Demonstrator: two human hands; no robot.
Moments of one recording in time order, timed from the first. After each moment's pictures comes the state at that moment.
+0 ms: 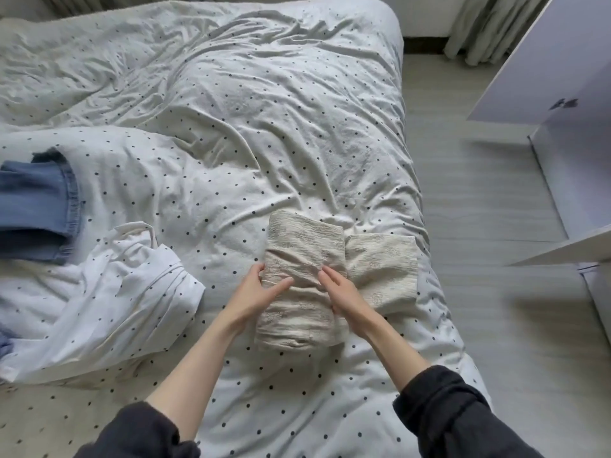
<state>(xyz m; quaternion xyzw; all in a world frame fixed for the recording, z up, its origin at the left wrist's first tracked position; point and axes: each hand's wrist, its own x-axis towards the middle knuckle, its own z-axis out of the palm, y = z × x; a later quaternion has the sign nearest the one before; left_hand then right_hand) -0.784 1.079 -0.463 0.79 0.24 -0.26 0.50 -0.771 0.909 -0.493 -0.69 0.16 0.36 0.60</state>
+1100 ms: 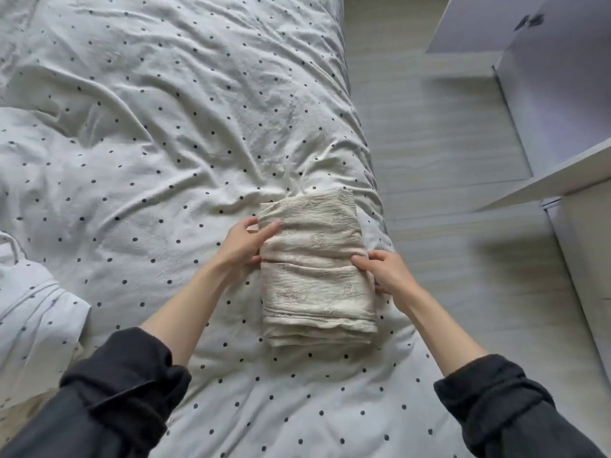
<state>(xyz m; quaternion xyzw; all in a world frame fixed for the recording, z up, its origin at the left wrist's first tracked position) -0.691 0.975 -0.552 0.72 0.26 -0.28 0.58 -0.751 0.738 -0.545 -0.71 0.33 0.29 0.55</state>
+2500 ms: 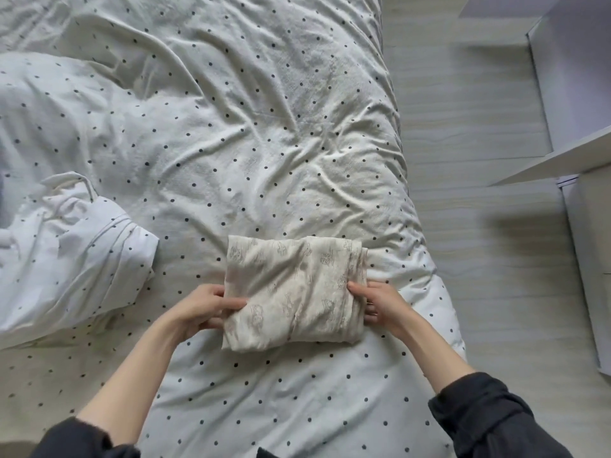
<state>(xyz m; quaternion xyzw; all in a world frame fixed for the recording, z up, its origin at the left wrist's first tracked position) -0.849 1.099 -0.498 0.65 0.33 -0.49 0.48 -0.866 0.797 -0.542 -0.55 0.39 0.40 0.61</state>
